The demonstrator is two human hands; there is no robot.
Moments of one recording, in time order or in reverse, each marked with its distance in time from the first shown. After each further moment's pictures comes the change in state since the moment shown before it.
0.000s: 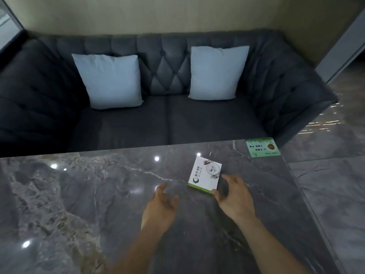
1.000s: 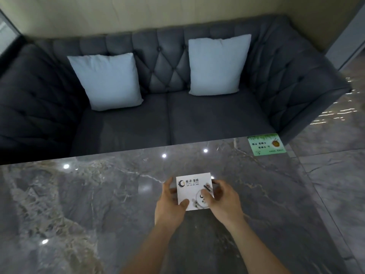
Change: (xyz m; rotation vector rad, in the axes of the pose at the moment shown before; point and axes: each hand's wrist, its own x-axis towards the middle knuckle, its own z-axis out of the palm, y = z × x) left_hand 0.002 0.030 -0.001 -0.224 0.072 0.037; right_hand 0.002 -0.023 0.031 0.489 0.024 -0.045
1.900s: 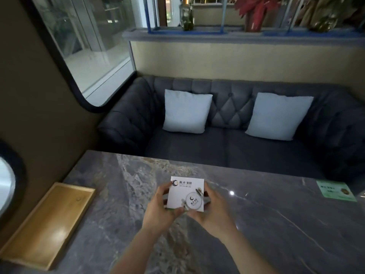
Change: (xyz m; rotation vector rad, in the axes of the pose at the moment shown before) left_hand -0.070 -0.129 -0.282 -0.178 0.163 0.162; right_hand -0.145 -0.181 0.185 -0.057 -0.334 -0.402
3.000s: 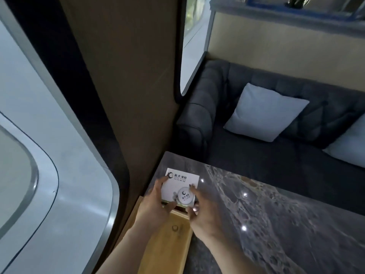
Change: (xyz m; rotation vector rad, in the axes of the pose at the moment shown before) left_hand 0.239 -0.246 -0.385 0.269 0.028 -0.098; right_hand 0.233 -0.183 0.442 -0.357 -0.141 0.107
